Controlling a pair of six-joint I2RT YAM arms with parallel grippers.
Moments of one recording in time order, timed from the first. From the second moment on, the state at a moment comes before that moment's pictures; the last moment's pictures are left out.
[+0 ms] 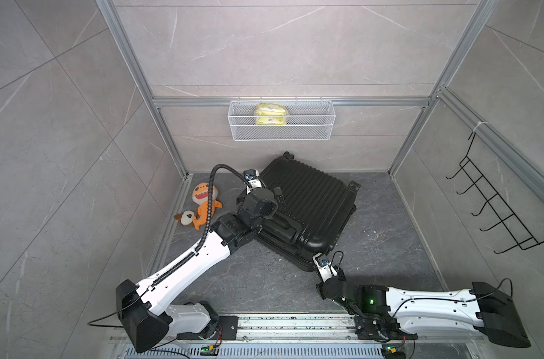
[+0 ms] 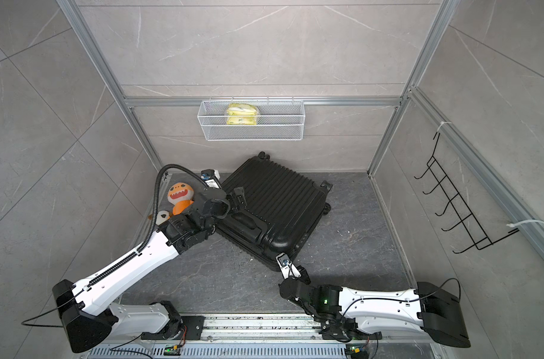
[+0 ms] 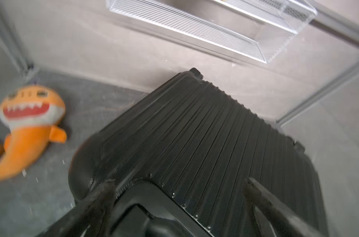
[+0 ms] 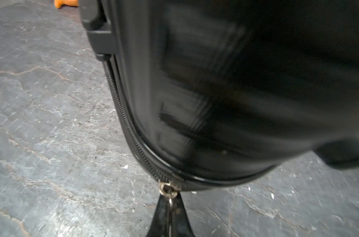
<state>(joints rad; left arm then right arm) -0.76 1.29 1.30 -0.46 -0.47 -0.43 1.31 0.99 0.38 -0.12 0.67 0.42</state>
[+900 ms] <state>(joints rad) -0.50 1.51 1.52 -1.12 0.53 1.13 1.31 0.99 0.38 -0.17 0.71 0.47</state>
